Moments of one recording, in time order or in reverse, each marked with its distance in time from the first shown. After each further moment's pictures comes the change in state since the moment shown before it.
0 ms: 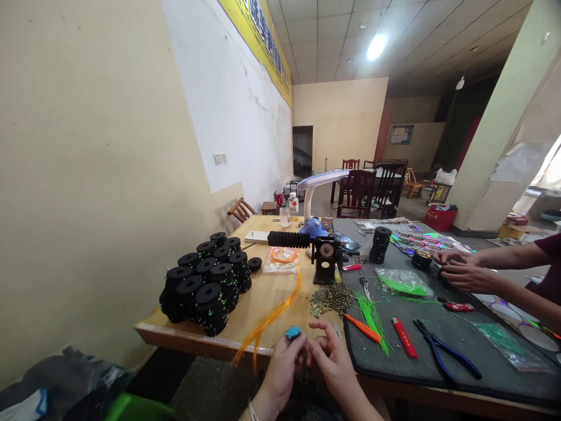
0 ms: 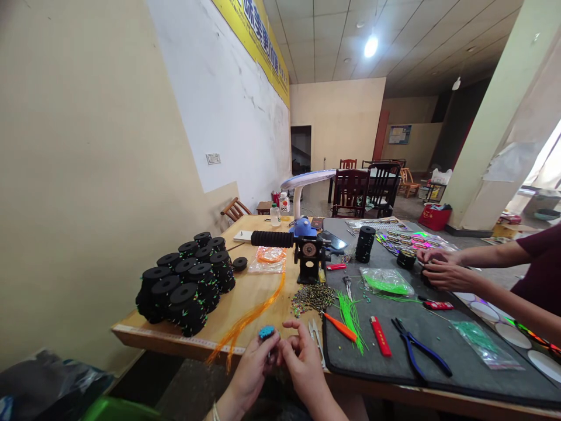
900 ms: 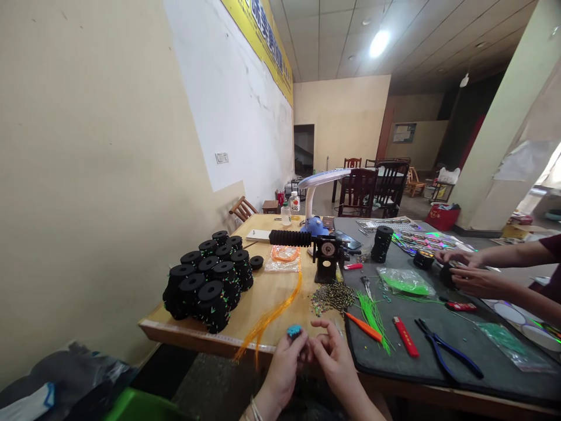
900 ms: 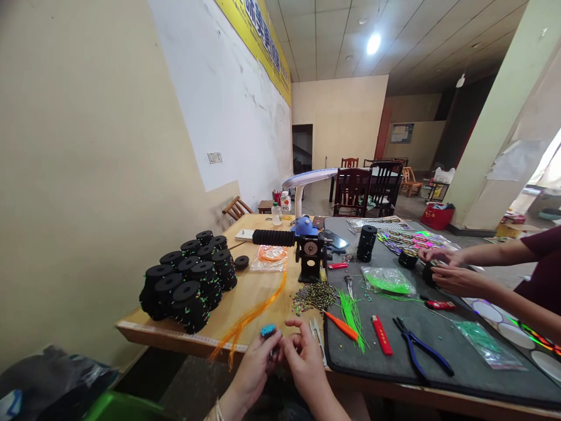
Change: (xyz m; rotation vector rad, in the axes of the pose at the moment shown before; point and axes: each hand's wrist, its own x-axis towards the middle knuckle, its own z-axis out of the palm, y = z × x) left_hand 0.003 -0.006 -0.005 -0.060 -0.004 -0.011; right_hand -0.001 -0.004 0.002 -0.002 0.013 -0.006
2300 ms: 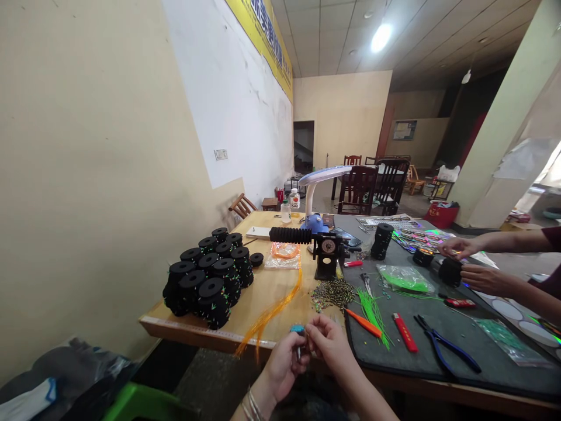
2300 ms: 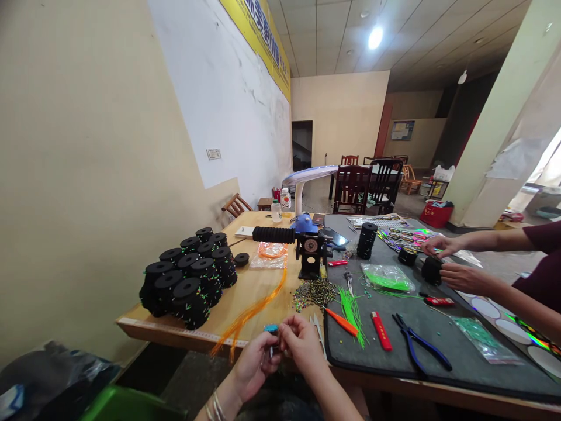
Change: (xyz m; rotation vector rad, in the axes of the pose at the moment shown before) left_hand 0.000 0.015 -0.003 0.002 -0.117 -0.278; right_hand 0.024 0.000 0.001 0.023 -0.025 0.195
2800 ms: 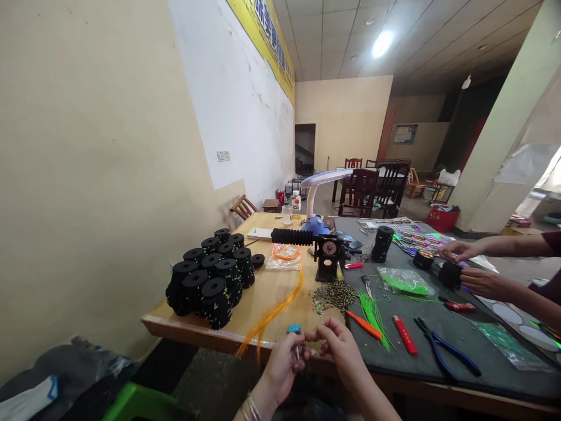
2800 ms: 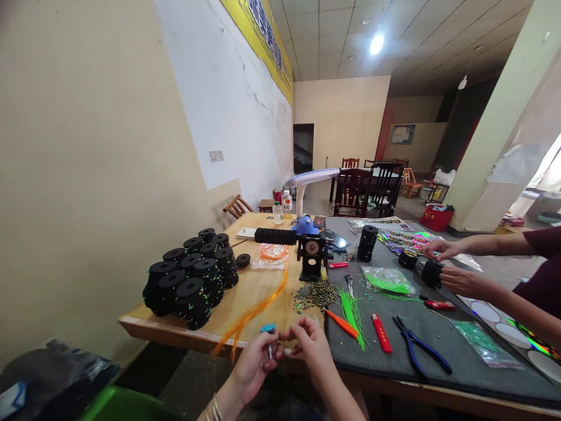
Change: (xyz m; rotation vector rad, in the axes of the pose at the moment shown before) left_hand -0.002 -0.004 -0.004 -0.048 0.070 0.134; right_hand -0.012 -0.007 -0.012 0.101 0.113 0.020
